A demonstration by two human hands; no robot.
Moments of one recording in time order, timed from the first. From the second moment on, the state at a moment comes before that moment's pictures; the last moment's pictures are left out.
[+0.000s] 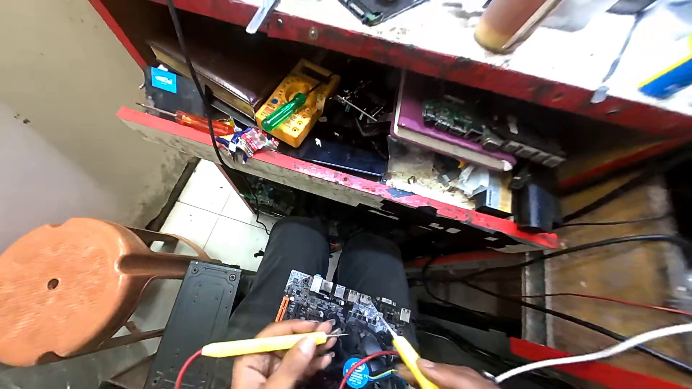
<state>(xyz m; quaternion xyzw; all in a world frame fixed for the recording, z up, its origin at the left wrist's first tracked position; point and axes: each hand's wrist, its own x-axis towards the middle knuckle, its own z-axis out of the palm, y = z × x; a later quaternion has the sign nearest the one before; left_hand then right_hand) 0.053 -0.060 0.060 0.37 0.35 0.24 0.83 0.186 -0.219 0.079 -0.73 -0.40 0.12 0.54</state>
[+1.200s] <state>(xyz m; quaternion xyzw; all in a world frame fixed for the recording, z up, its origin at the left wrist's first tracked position) 0.071 0.003 -0.024 0.86 0.08 0.24 0.45 0.232 -0.193 0.016 -0.73 -0.40 0.23 0.51</state>
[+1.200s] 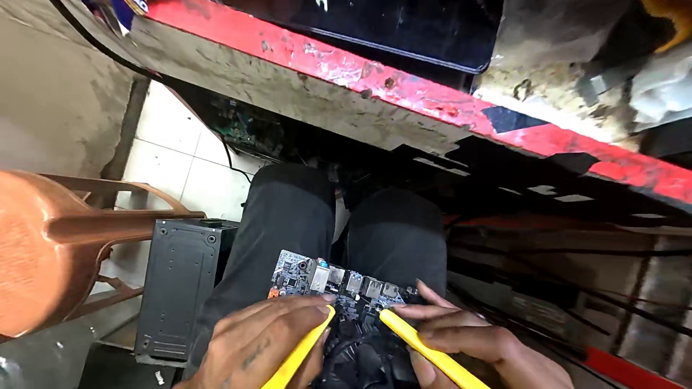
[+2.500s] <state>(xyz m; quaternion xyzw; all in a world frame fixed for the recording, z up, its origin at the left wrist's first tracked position) 0.077 0.012 -0.036 0.90 0.00 0.20 0.38 0.241 -0.182 0.003 -0.73 -0.44 0.21 0.48</state>
